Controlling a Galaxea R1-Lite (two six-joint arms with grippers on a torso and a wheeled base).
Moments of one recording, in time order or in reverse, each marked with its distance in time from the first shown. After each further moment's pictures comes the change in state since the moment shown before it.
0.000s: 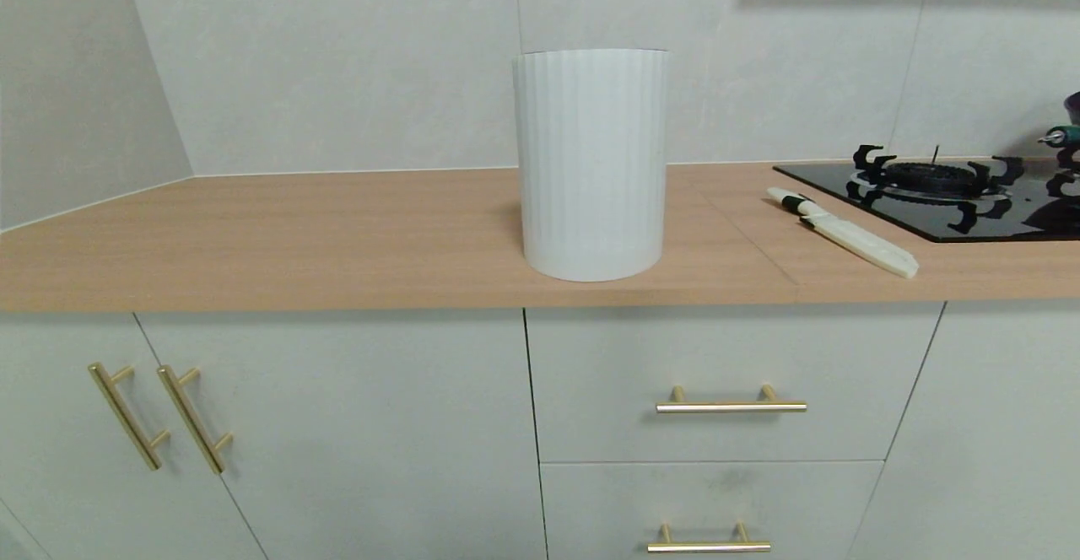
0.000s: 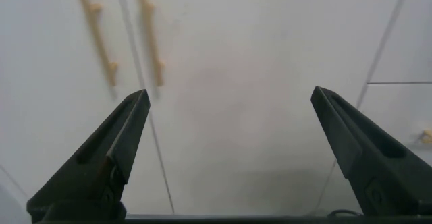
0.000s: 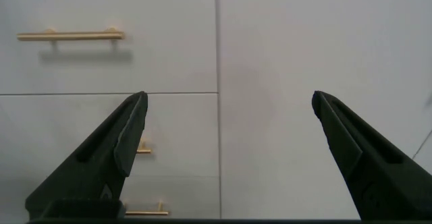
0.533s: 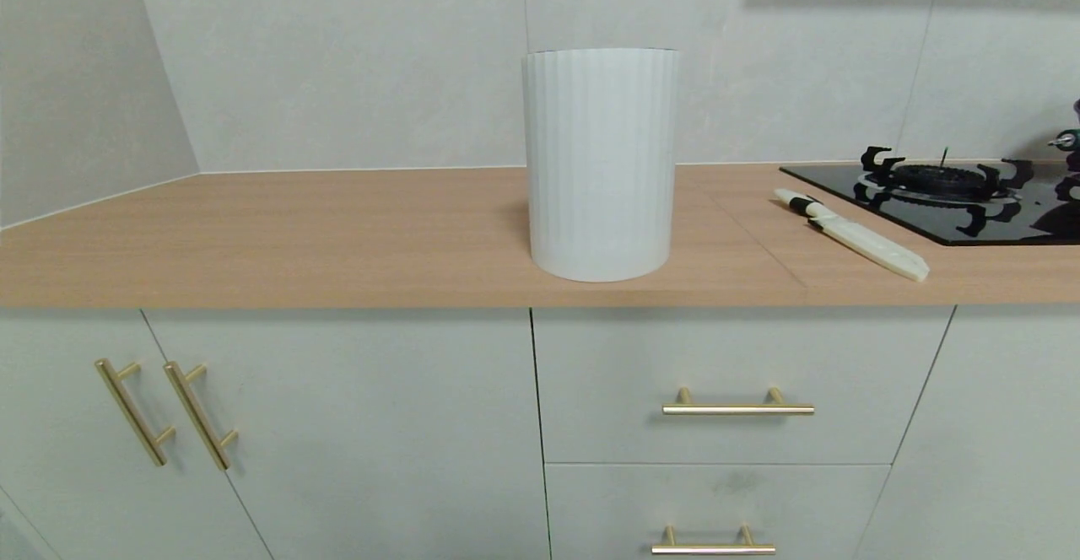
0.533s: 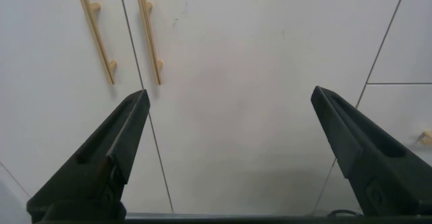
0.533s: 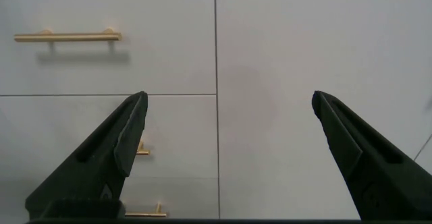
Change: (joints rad) left arm 0.000 0.000 0.000 0.000 0.000 0.000; right arm 0.000 0.000 0.000 0.000 0.000 0.000
